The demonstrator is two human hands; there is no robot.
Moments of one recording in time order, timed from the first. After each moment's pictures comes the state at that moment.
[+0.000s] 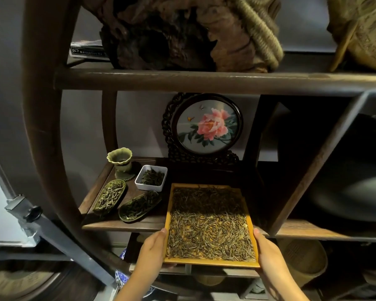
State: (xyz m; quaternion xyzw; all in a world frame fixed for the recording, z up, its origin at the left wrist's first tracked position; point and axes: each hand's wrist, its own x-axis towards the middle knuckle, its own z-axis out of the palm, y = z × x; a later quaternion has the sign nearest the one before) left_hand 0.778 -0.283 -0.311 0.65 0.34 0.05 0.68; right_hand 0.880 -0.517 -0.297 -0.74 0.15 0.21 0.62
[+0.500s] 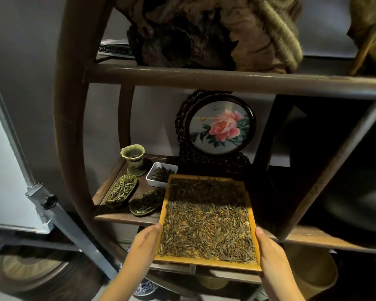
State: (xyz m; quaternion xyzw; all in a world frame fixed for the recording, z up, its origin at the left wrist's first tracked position) left_hand 0.756 -0.259 -0.301 0.65 0.30 0.11 0.69; right_hand 0.867 -0.501 -0.290 -0.71 0.12 0.19 0.67
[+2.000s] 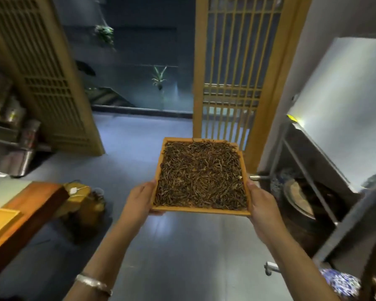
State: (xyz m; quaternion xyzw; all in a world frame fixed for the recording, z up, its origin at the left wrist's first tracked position) left_hand 0.180 -0.601 -0.222 0.32 0.69 0.59 0.27; right_hand 0.407 -0.466 -0.227 -0.42 -0.54 0.61 0.40
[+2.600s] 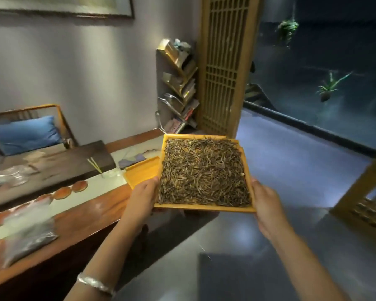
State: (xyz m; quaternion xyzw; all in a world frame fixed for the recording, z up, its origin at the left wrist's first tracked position) left_hand -0.074 -0.877 -0.243 0.02 0.79 0.61 0.00; right_hand -0.012 -0.617 -0.253 -0.20 -0.66 0.70 0.17
